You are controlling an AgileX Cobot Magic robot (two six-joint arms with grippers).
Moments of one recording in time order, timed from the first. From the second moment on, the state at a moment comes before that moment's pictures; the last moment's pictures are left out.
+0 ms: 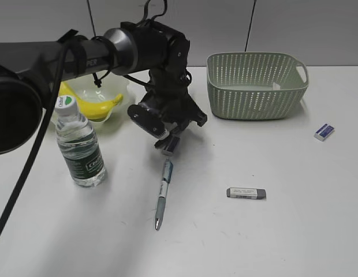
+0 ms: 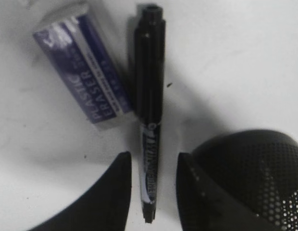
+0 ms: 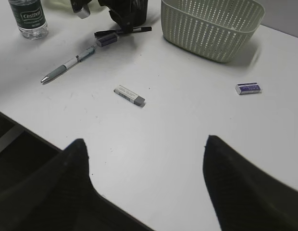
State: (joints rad) left arm -0.65 2.50 -2.13 0.11 0.95 -3.14; right arm 0.60 -0.01 -0.51 -0.05 1.04 -0.02
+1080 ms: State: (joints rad) left arm -0.65 2.52 -2.13 0.12 0.95 -3.14; right arm 0.60 -0.01 -0.51 -0.05 1.04 -0.02
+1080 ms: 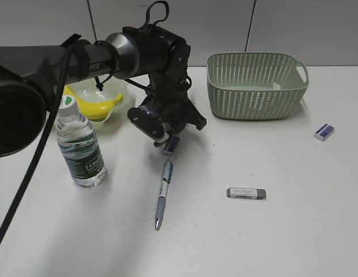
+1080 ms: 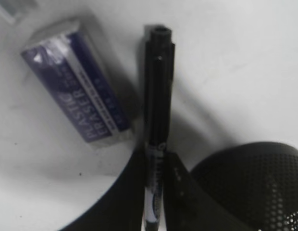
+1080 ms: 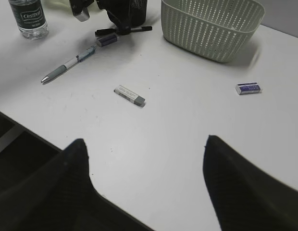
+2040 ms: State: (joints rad) left arm -0.71 2.33 -2.13 0.24 1.21 -3.13; right arm 0.60 -0.01 -0.51 -0.05 1.04 -0.02
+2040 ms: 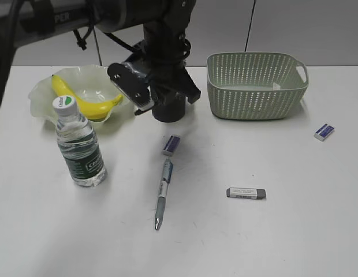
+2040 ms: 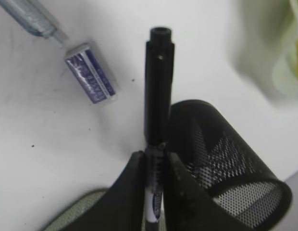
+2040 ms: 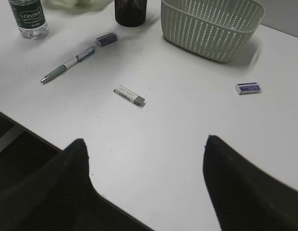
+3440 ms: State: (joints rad) left arm -0.80 2.35 -2.13 1.03 1.04 -1.58; right arm 0.60 -0.01 -0.51 -0.05 1.04 -0.02
